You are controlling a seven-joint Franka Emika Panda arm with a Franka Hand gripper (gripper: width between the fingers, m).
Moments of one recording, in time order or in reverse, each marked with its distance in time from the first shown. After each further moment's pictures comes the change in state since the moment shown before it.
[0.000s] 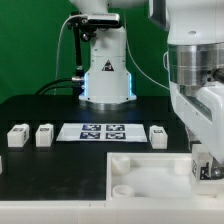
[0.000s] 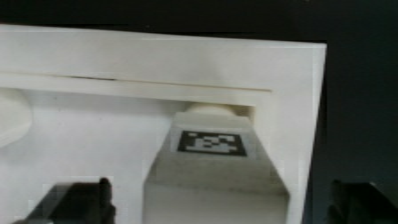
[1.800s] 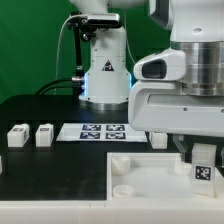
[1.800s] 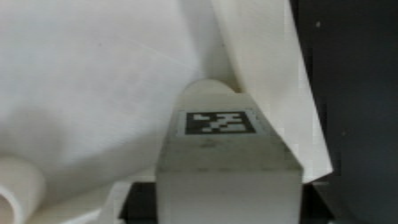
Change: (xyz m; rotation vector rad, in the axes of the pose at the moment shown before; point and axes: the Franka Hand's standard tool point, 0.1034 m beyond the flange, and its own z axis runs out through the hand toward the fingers) arm 0.003 -0.002 -0.002 -0.017 0.030 -0.997
